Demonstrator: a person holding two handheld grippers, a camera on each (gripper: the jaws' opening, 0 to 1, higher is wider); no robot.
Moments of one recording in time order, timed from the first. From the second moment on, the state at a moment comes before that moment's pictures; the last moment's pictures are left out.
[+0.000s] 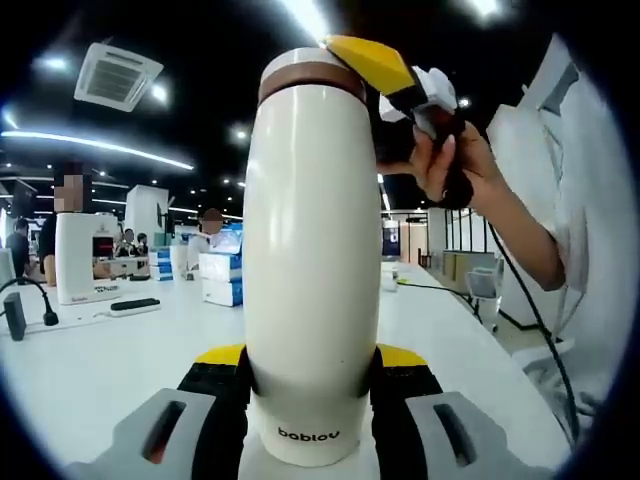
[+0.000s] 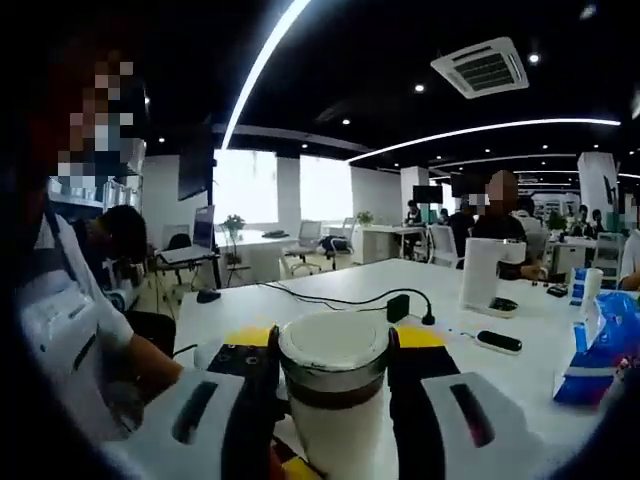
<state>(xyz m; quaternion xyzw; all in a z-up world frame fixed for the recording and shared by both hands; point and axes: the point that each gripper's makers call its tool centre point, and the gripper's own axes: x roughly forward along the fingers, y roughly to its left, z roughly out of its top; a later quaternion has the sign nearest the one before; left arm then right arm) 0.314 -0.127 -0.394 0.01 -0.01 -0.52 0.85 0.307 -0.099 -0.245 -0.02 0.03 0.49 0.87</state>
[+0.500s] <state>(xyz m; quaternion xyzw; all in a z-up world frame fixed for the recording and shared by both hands) 0.313 -0.127 -0.394 0.01 -0.01 -0.52 0.85 0.304 -0.096 -0.246 -0.03 0.05 0.57 0.82</state>
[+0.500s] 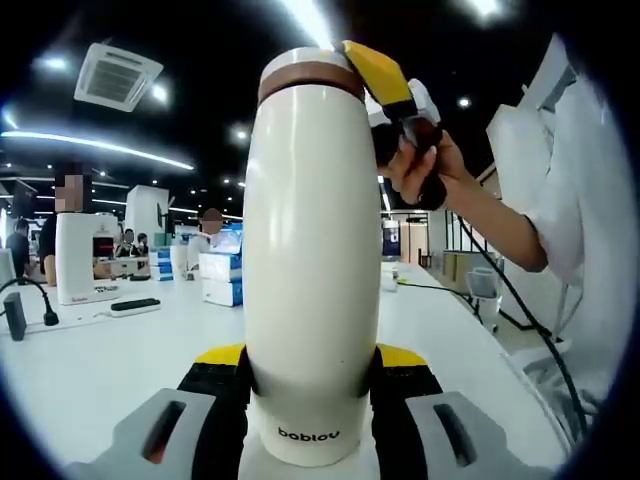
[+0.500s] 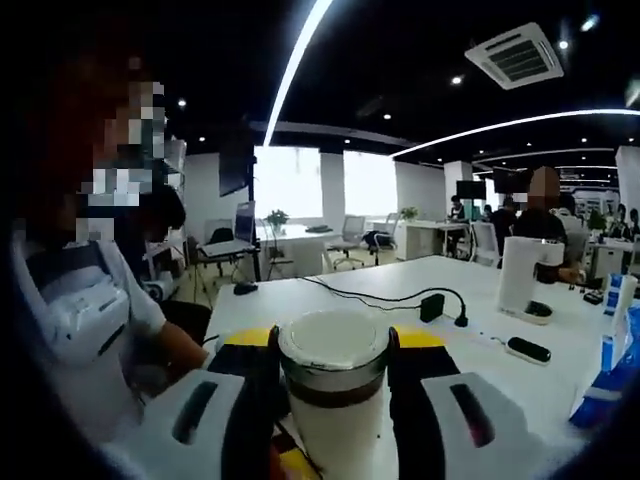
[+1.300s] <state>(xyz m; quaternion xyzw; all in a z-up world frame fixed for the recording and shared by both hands) 0.315 -0.126 -0.394 0.00 -0.01 -0.52 0.85 0.295 -0.090 -0.246 -0.05 0.05 0.71 0.70</state>
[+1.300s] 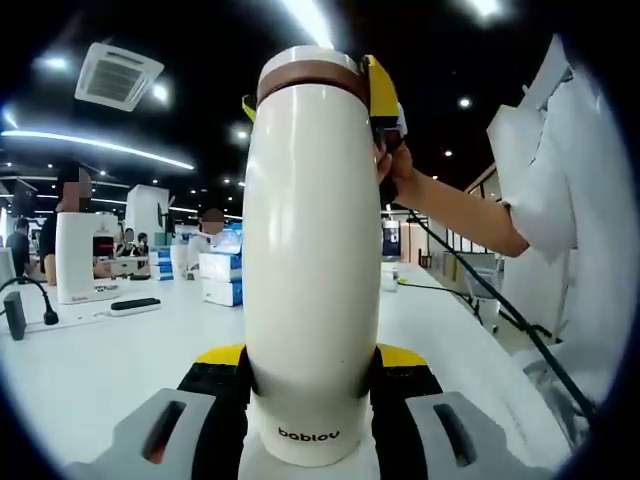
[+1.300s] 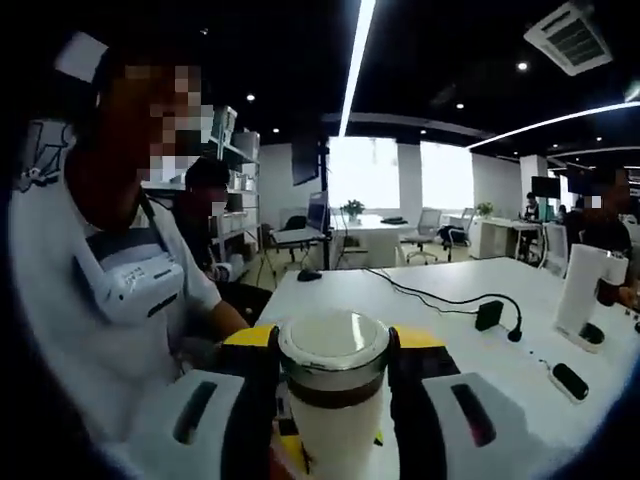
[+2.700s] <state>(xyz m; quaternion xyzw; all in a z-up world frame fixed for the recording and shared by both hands) 0.312 -0.127 -0.395 0.01 -0.01 -0.52 0.85 0.242 -0.134 -0.238 0.00 -0.05 0.30 0.95</state>
